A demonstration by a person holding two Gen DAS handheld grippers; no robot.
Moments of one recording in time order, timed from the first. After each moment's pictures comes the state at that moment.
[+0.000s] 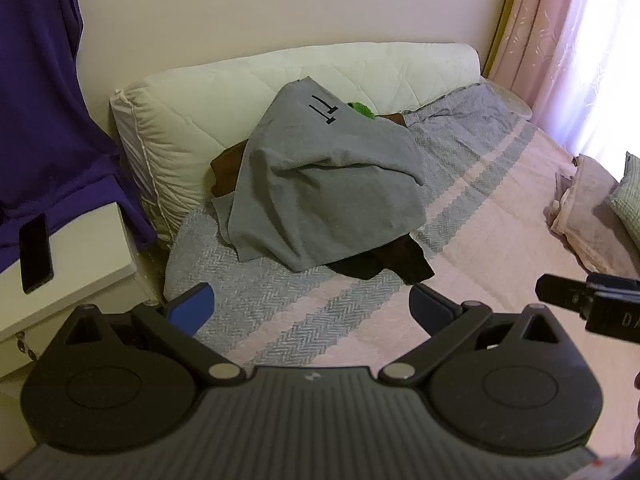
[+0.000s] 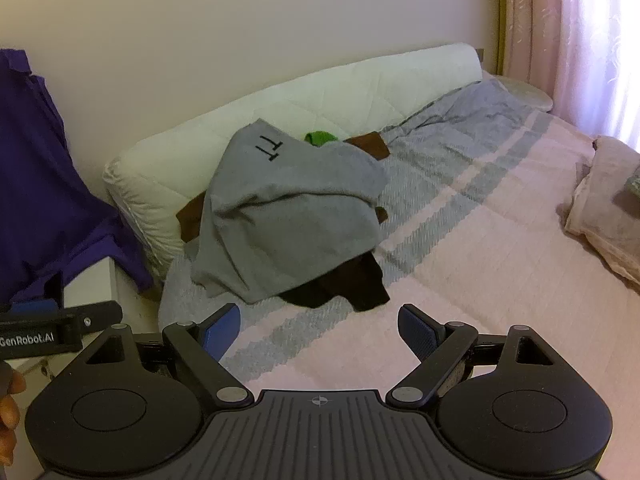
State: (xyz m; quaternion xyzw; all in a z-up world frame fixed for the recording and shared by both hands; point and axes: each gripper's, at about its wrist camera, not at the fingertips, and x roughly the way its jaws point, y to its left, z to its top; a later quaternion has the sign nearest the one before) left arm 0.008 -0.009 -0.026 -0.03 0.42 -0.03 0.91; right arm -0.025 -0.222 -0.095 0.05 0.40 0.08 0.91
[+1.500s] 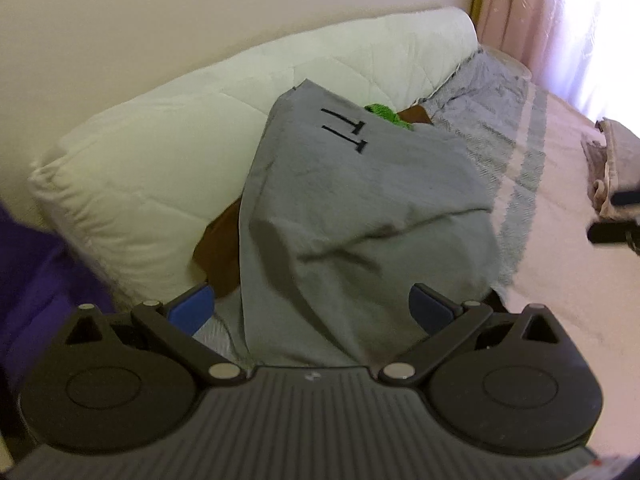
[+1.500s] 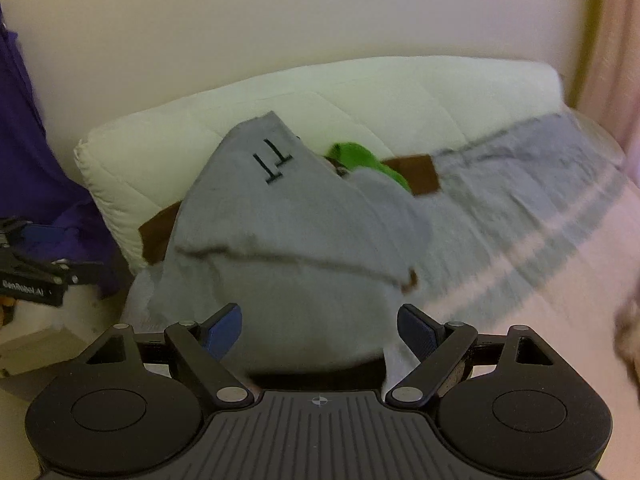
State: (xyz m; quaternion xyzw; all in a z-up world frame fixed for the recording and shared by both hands) left arm 0.264 0.044 -0.104 0.06 0.43 -0.10 0.89; right arm 0.242 -0.189 -0.155 -0.05 0.43 0.17 0.89
